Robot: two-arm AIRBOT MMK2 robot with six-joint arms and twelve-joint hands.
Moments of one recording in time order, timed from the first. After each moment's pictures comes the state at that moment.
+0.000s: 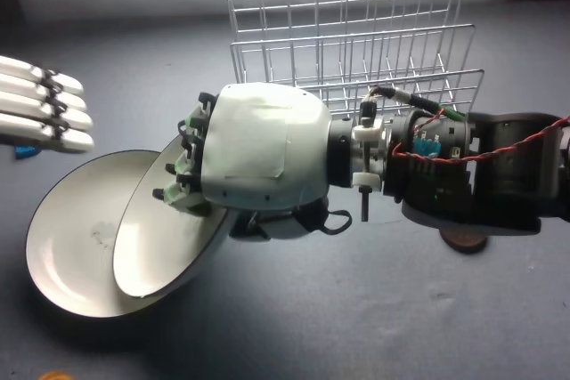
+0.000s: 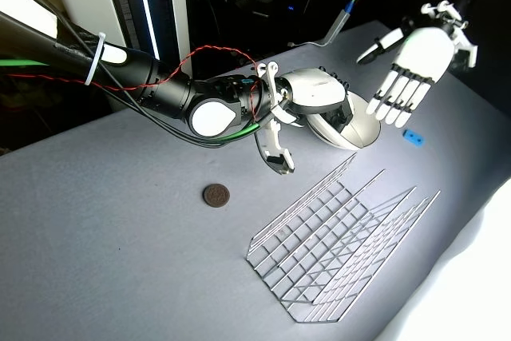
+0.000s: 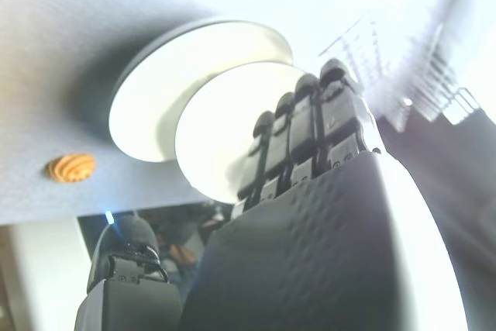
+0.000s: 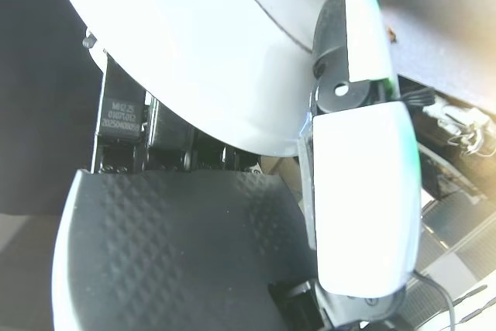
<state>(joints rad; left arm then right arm) 0.67 -0.97 1.84 1.56 -1.20 -0.12 -0.58 -1.48 1.27 -0.53 0.61 -0.98</state>
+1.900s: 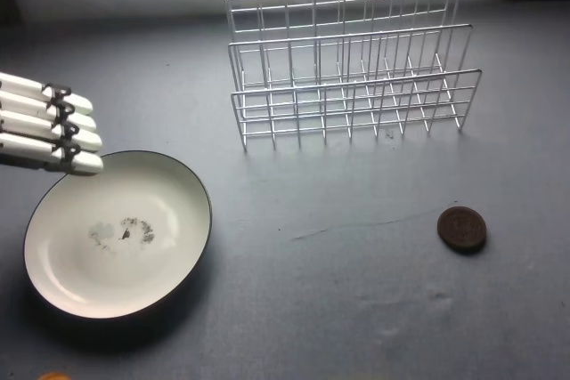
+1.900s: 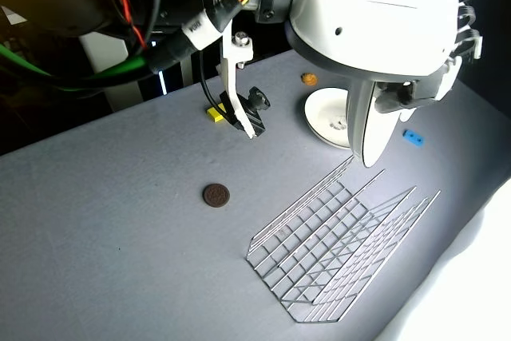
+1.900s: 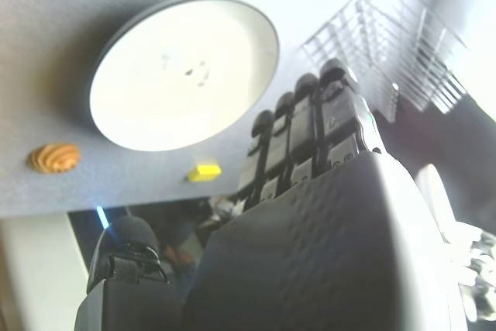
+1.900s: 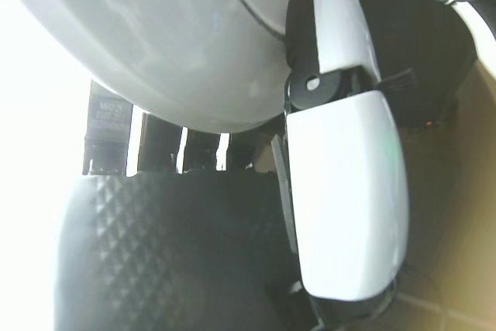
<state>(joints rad) 0.69 -0.93 1.74 1.56 -1.17 -0.11 -0.01 -1.09 1.20 -1.10 0.30 0.55</state>
